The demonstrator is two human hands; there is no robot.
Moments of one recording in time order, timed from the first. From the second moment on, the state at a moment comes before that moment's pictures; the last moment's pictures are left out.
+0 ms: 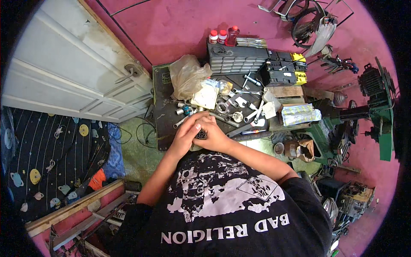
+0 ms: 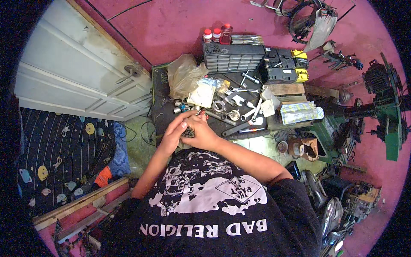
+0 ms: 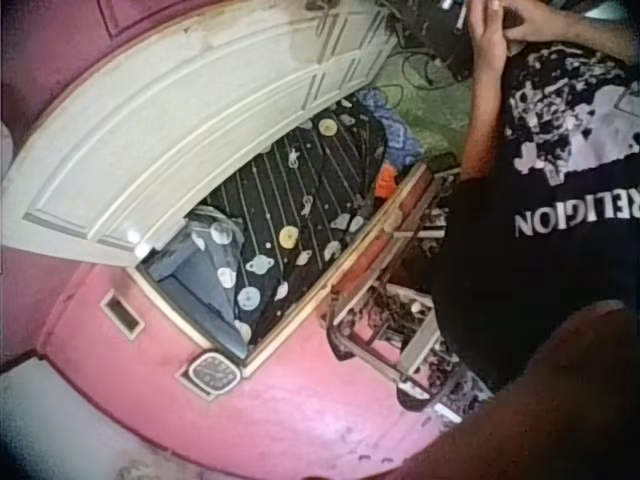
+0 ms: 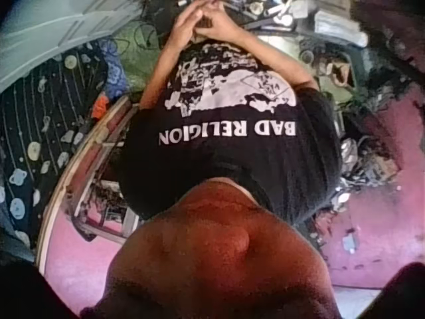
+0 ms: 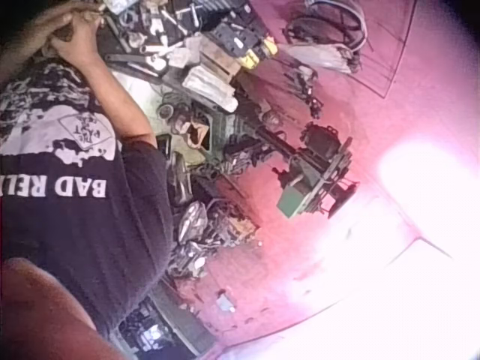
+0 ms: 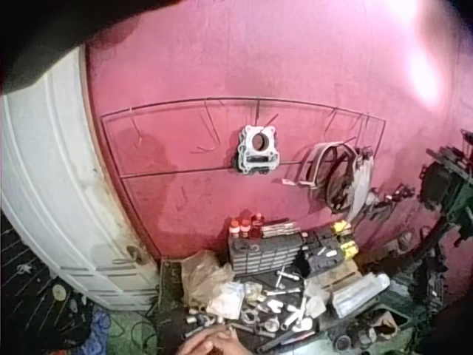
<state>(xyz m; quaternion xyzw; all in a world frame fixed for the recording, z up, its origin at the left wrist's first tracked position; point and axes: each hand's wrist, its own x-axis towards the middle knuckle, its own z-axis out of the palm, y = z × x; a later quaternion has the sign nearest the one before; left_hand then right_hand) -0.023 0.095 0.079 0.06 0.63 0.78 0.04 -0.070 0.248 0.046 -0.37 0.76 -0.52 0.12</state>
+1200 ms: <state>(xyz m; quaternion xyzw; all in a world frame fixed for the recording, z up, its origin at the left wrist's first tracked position) -0.040 0.081 0.008 0.05 0.84 0.53 0.02 -0.087 0.297 0.050 -0.30 0.81 -0.50 0.02</state>
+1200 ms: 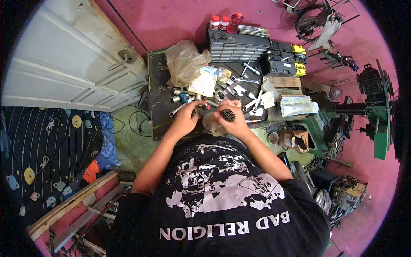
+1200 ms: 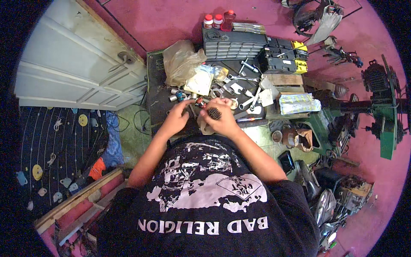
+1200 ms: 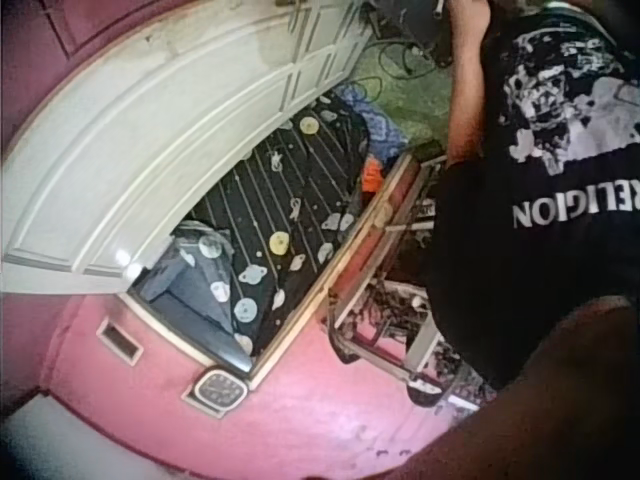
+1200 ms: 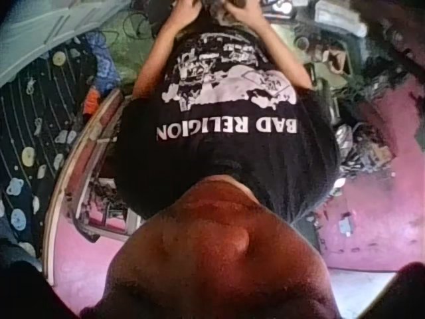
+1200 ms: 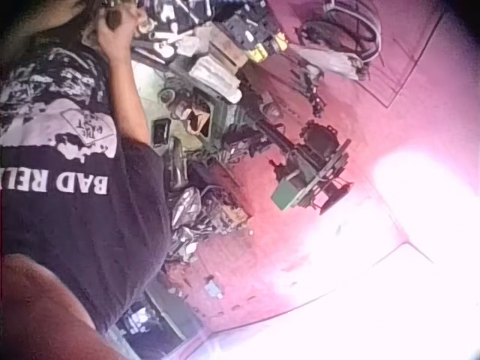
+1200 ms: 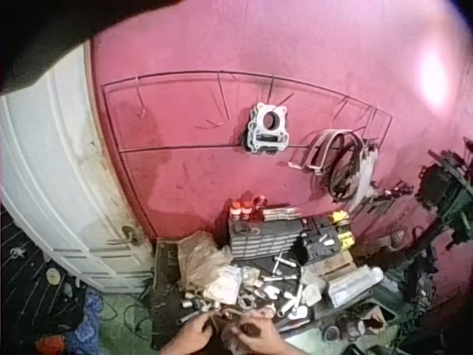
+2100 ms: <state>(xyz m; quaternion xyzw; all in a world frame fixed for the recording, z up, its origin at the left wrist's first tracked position) -0.064 0.138 0.097 0.18 0.61 0.75 0.18 -0.070 0.301 0.041 -0.31 0.80 -0.52 0.04</state>
